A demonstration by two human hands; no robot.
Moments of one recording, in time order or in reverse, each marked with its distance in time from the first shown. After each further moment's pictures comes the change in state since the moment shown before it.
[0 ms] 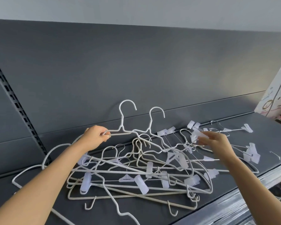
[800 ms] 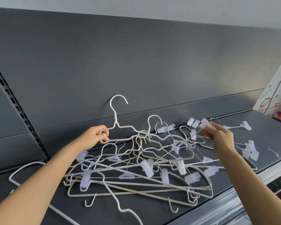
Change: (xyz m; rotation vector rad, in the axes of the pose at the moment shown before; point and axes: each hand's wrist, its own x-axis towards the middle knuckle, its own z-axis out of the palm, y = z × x) left_hand 0.003 -0.021 0.009 -0.319 -0.126 0.014; right_hand 0.004 -0.013 0.009 0.470 0.291 0.117
